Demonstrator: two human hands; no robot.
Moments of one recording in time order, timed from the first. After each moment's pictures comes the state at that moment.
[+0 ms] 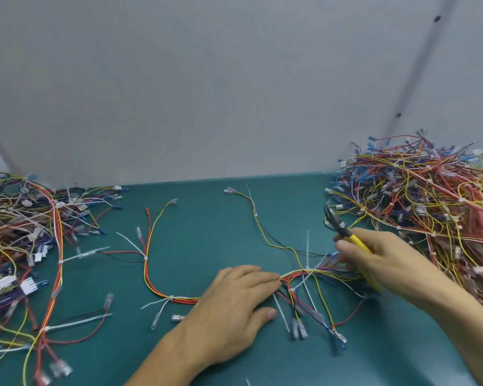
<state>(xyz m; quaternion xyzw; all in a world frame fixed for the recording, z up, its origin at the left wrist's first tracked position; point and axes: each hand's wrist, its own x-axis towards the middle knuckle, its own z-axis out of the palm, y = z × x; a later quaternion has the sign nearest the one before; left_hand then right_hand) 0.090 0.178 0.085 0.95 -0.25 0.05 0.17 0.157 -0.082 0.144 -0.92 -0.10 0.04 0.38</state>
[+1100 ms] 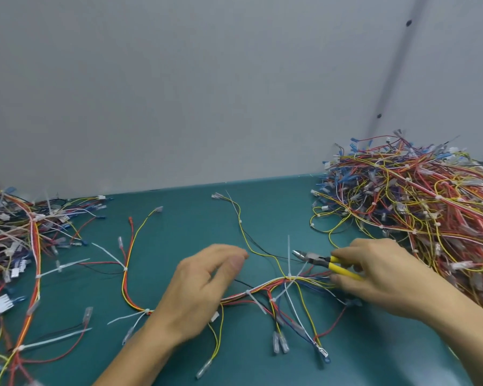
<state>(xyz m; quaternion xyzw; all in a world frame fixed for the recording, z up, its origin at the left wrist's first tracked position) 0.096 0.182 0.123 0.86 -0.12 0.13 0.48 0.144 -0.095 0.153 -0.97 -0.22 -0.02 0.07</state>
